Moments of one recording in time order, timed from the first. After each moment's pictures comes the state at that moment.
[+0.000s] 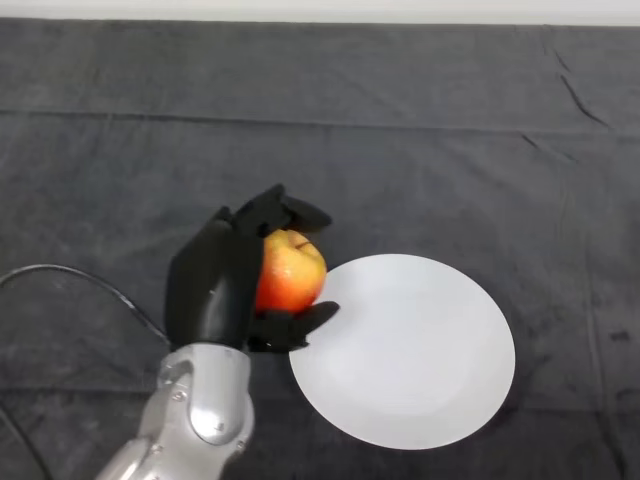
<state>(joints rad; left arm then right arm) -0.31 0.29 -0.67 -0.15 0.24 0.37 0.57 -0.67 -0.55 -0.81 1.18 0.80 0.51 0.58</state>
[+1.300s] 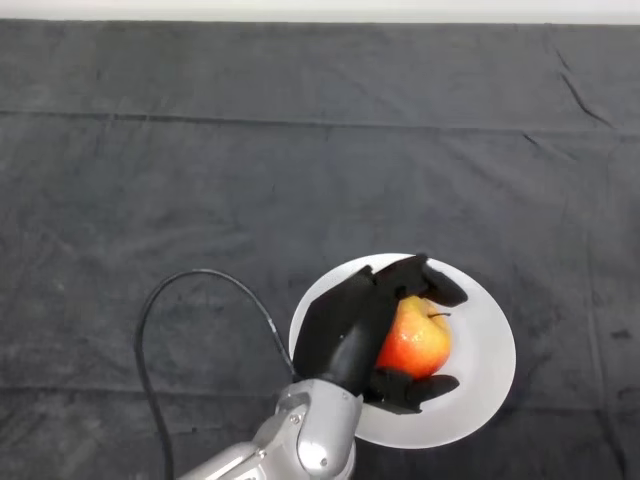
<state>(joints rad) -0.46 0.27 -0.93 0.01 0.01 0.29 0.62 -0.67 -0.55 -0.81 1.18 0.80 0.51 0.58</state>
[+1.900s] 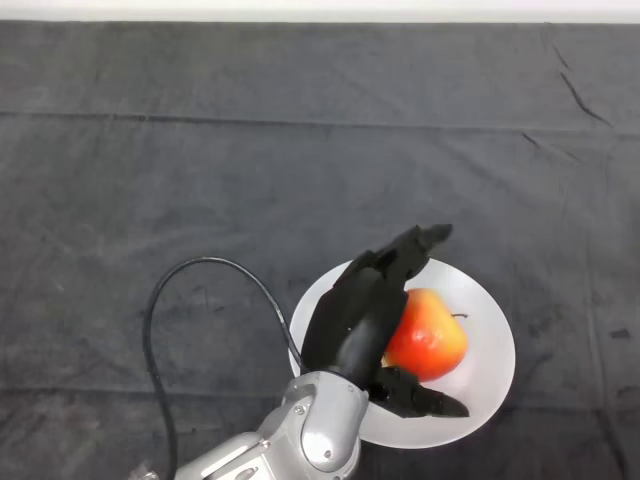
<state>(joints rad) -0.46 0.34 -0.89 -0.01 0.00 0.31 0.58 -0.67 -0.55 -0.81 1.18 0.80 0.51 0.58</state>
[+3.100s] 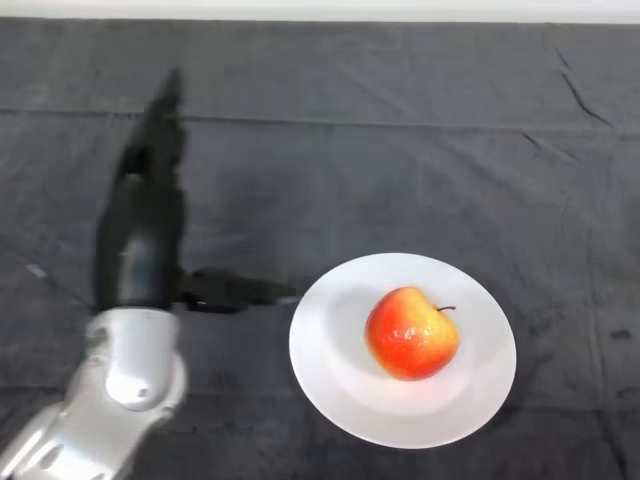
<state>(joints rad) -0.10 0.57 -0.12 -0.40 0.02 0.25 0.64 -0.67 -0.55 -0.81 1.18 0.80 0.51 0.58</state>
